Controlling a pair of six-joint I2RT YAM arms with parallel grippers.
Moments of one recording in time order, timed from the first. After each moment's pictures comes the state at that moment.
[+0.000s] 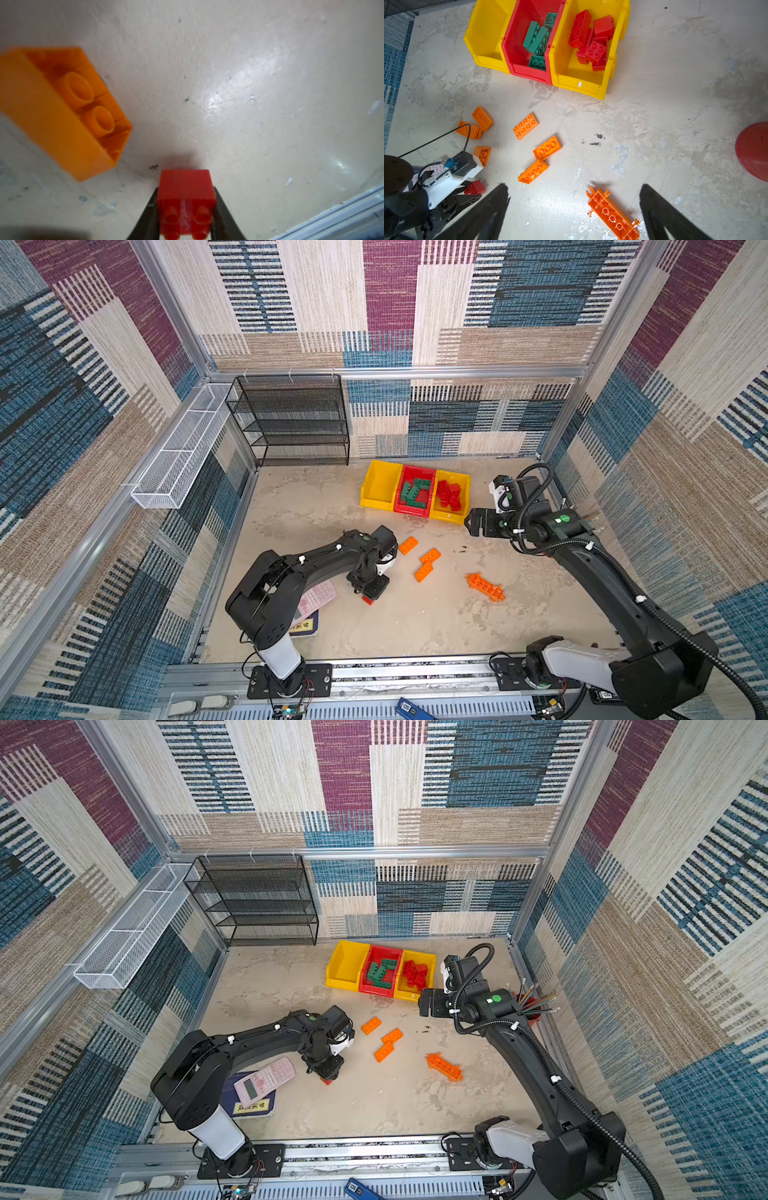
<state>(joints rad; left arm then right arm) -0.72 1.68 1.08 -0.91 0.10 -0.06 0.31 1.20 1.19 -0.86 -0.07 0.33</state>
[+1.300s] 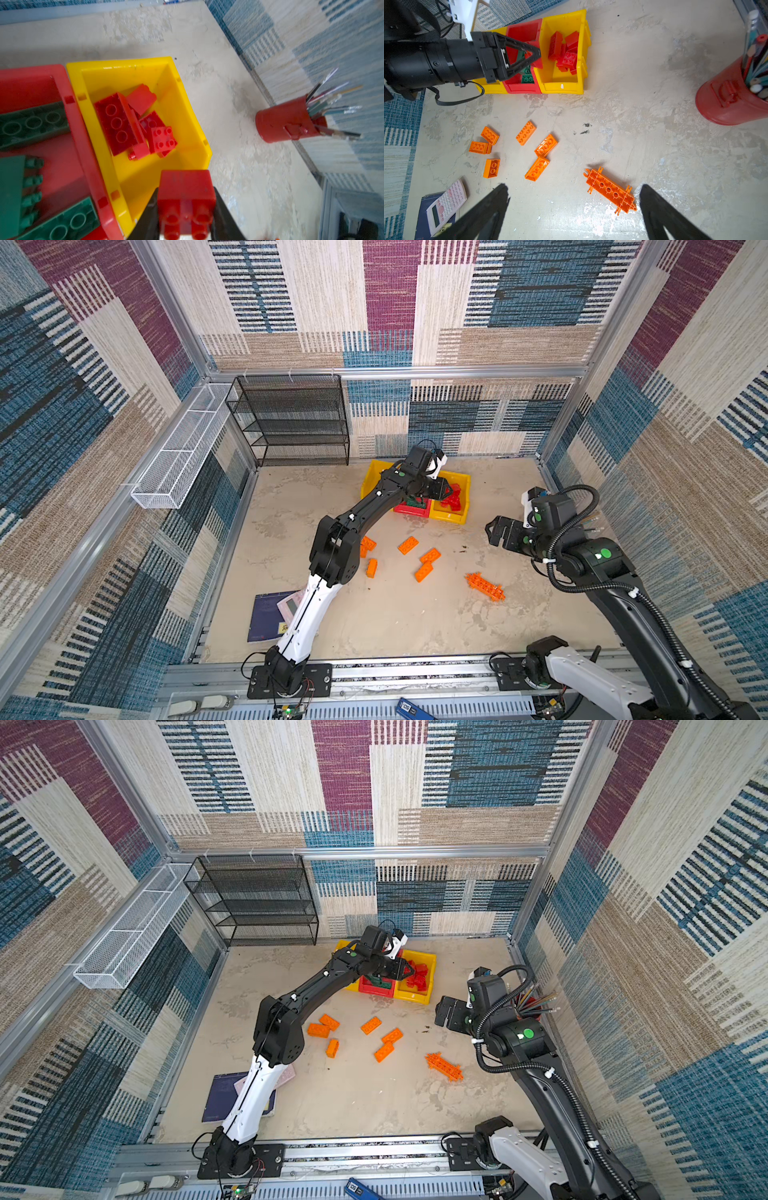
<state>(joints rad) -0.63 2.45 2.31 -0.51 0.40 -0.35 0.31 0.94 1.12 -0.97 0.04 0.54</state>
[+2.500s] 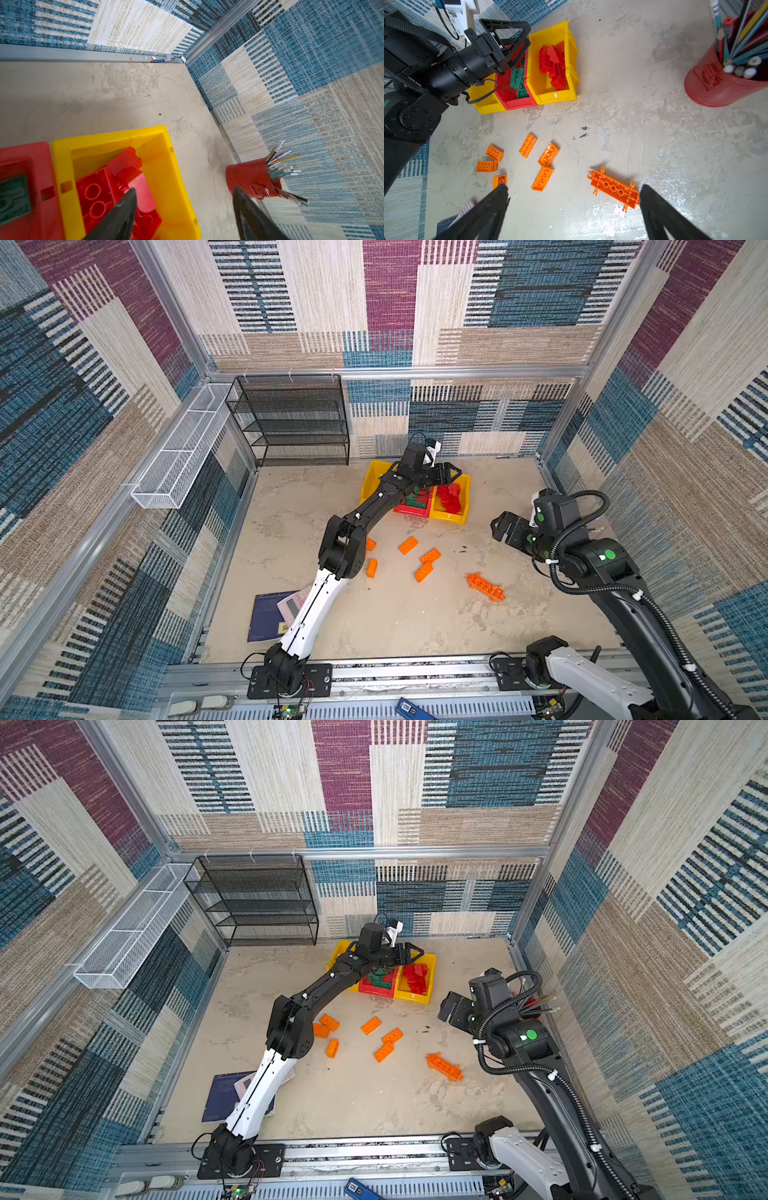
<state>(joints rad) -0.59 2.62 2.43 -0.19 0.53 -0.63 0.31 0.94 1.14 -0.99 0.09 0.68</state>
